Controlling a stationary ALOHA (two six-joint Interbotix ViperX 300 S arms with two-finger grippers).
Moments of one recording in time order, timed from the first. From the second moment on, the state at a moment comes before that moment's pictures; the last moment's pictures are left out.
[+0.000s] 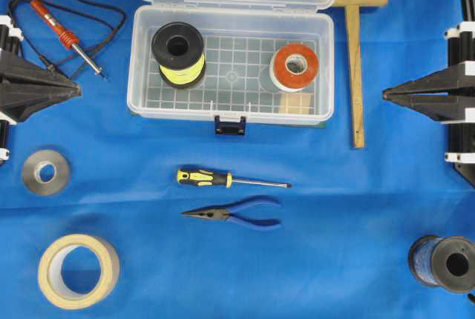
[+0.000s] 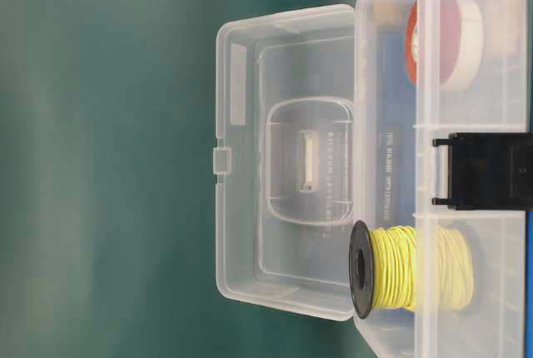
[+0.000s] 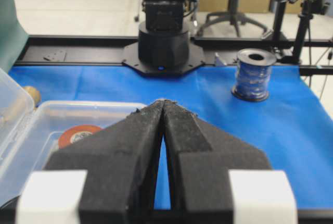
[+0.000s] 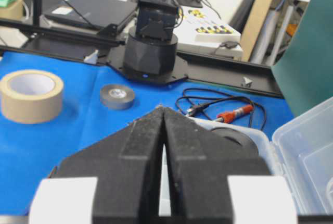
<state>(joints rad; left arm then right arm) 0.00 -0.97 1.18 0.00 -0.29 0.00 0.00 -0.96 1.19 0.00 -0.29 0.00</state>
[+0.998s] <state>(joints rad) 0.54 -0.57 0.64 -0.04 0.20 0.22 -0.08 -0.93 1.14 0.00 -0.16 0.00</state>
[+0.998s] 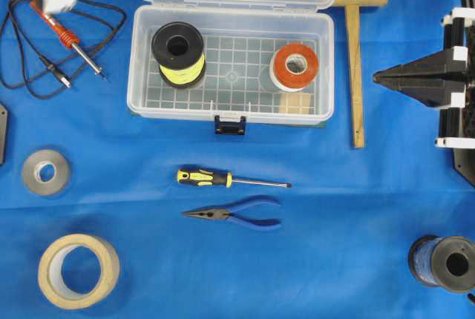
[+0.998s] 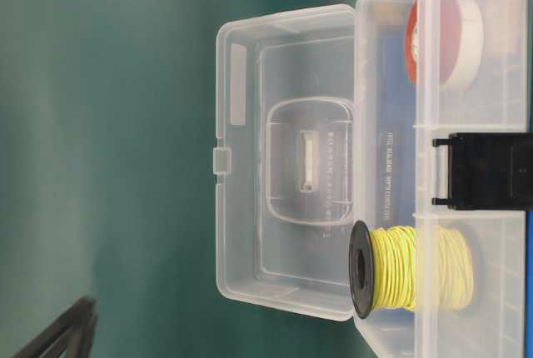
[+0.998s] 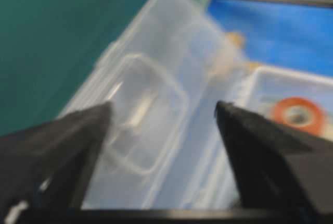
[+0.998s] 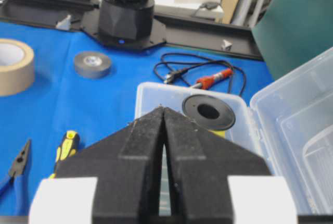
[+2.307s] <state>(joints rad) 0.68 0.03 0.22 -0.02 0.54 0.40 -0.10 -0.88 1.14 0.00 -0.15 0.00</state>
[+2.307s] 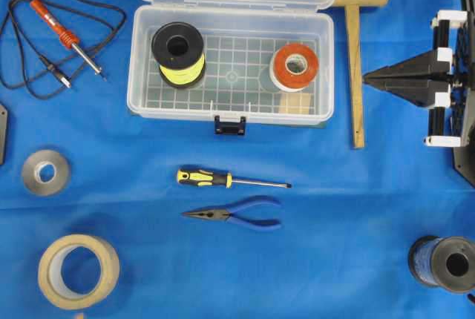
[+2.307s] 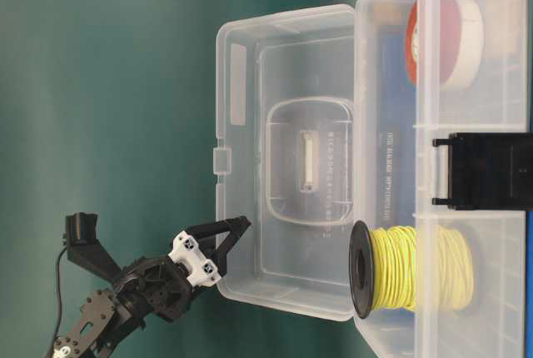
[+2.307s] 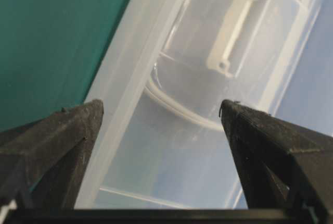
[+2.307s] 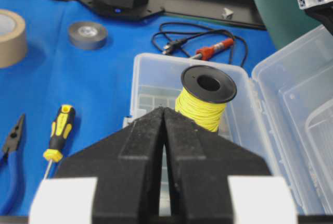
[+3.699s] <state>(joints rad) 0.06 -0.33 0.43 -0.03 0.83 0.12 -0.10 -0.88 1.14 0.00 -0.15 0.00</state>
